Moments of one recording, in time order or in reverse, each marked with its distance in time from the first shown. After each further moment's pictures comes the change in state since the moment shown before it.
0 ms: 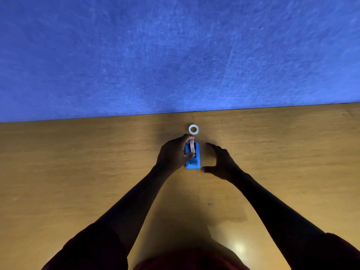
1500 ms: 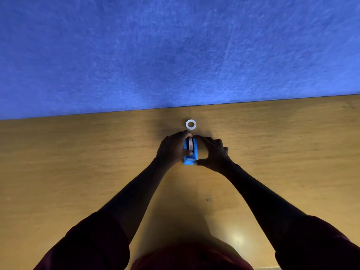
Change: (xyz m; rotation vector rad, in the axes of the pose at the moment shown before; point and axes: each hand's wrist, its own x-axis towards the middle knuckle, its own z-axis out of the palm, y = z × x) left_hand 0.015 -0.010 0.013 0.051 -0.190 -0.048; right_hand 0.015 -0.013 0.007 -0.156 0.047 -0.055
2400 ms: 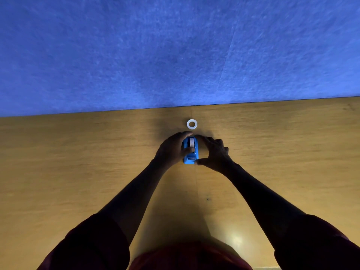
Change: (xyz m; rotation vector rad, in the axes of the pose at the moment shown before) left_hand -0.008 -0.003 0.000 -0.147 0.017 0.030; right_hand 0.000 0.002 0.002 0.010 0.007 -0.002
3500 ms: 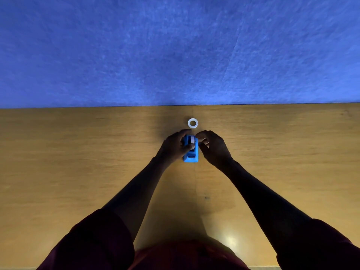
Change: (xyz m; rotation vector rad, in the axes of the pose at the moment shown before) left_hand -0.004 0.002 0.000 -0.175 -0.018 -0.138; right_hand -0.005 -0.025 -0.024 0.248 0.236 -0.196
